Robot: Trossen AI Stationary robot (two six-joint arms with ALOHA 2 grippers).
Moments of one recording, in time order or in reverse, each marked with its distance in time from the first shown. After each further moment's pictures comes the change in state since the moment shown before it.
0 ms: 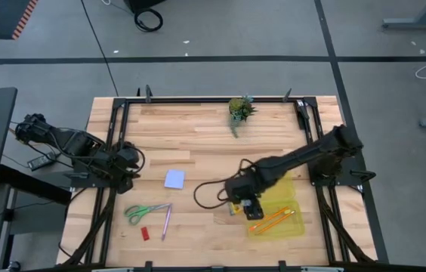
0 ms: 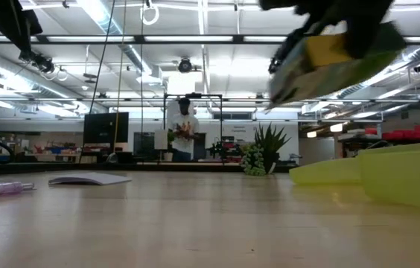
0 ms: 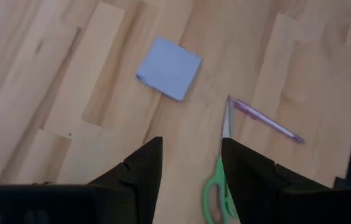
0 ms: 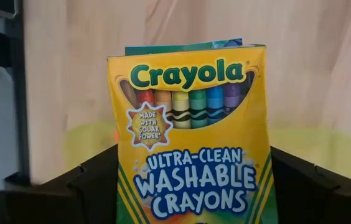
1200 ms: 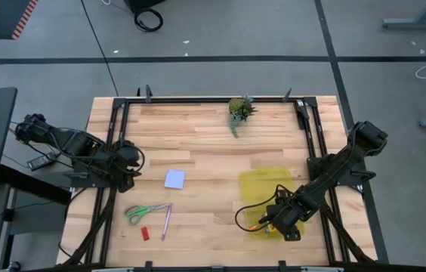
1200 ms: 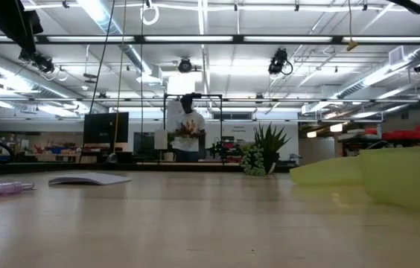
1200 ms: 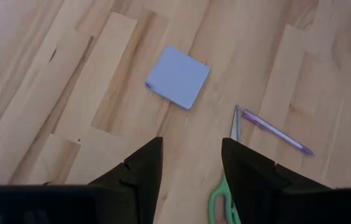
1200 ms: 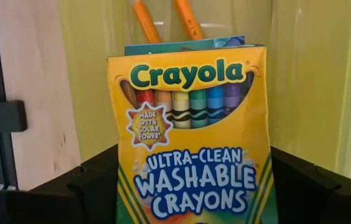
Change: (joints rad) left arm 0.000 0.000 0.000 0.001 -0.041 -0.023; right arm 0.414 -0.243 -0.598 0.353 0.097 0.459
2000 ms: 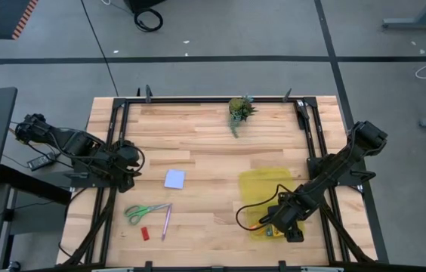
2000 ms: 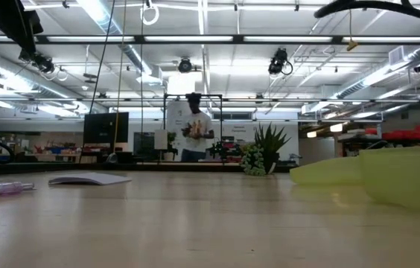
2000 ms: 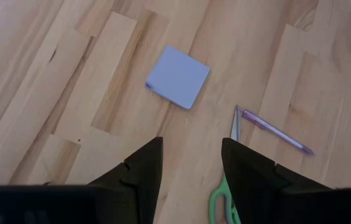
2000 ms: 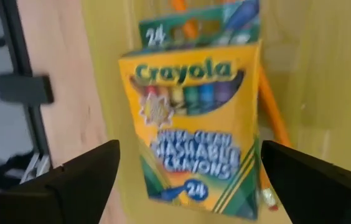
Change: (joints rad) left arm 0.000 0.000 0.000 0.000 0.000 0.003; right arm -0.015 0.001 0.001 -0.020 -0.144 0.033
